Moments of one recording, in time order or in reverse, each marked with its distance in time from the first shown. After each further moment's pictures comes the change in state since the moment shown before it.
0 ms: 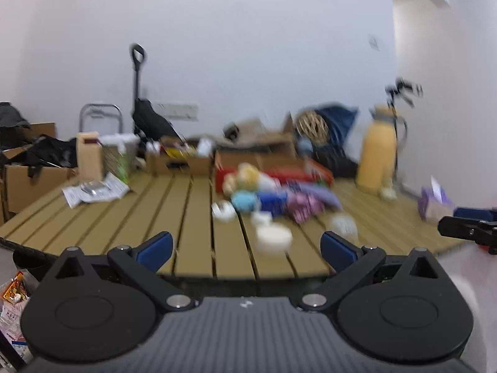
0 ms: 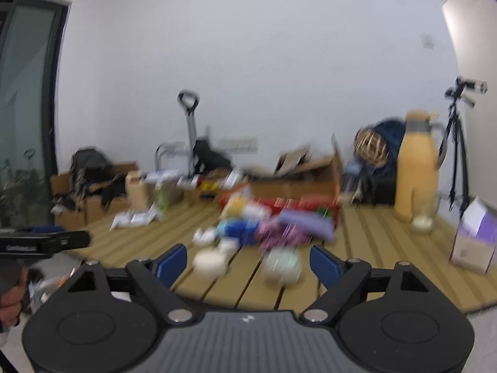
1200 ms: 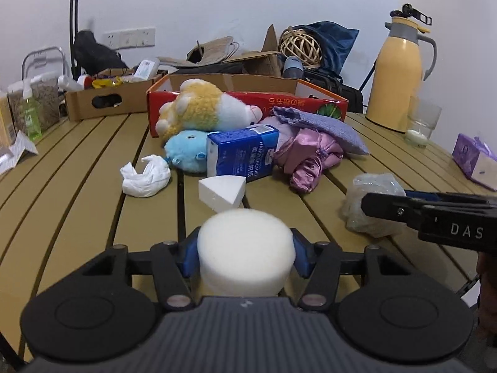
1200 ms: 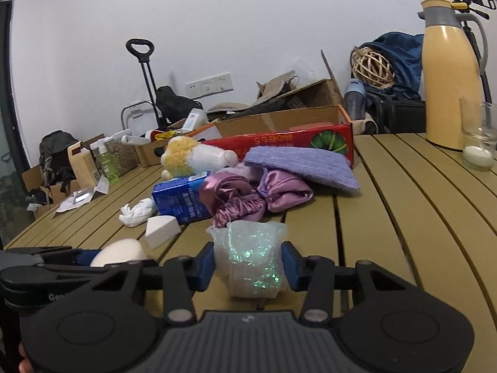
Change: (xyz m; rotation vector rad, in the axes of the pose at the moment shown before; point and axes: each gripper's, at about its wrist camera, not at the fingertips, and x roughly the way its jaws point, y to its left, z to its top) left arm 0.258 -0.035 -0.012 0.035 0.245 -0.069; right arm 0.245 -0.075 -0.016 0.158 0.166 -0.008
